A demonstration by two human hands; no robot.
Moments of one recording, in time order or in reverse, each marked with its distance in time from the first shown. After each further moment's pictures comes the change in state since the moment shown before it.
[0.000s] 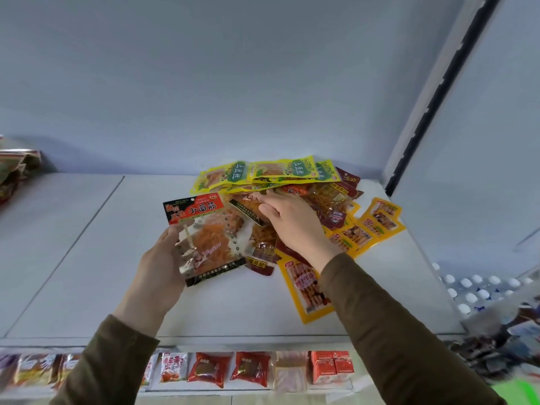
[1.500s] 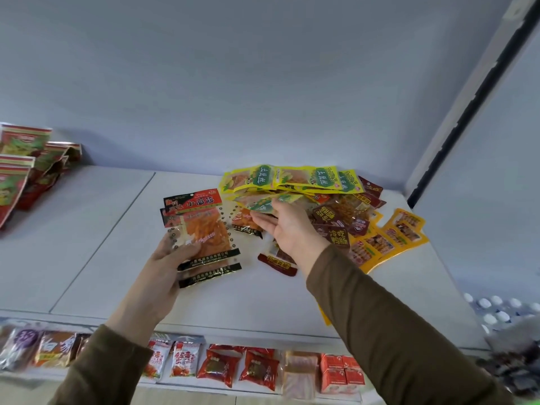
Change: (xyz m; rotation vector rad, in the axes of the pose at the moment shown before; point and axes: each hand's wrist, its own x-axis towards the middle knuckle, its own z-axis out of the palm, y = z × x) left_hand -0.028 0.013 -0.045 0.016 -0.094 0.074; right_hand 0.022 -0.080 0.017 1.563 0.012 0.840
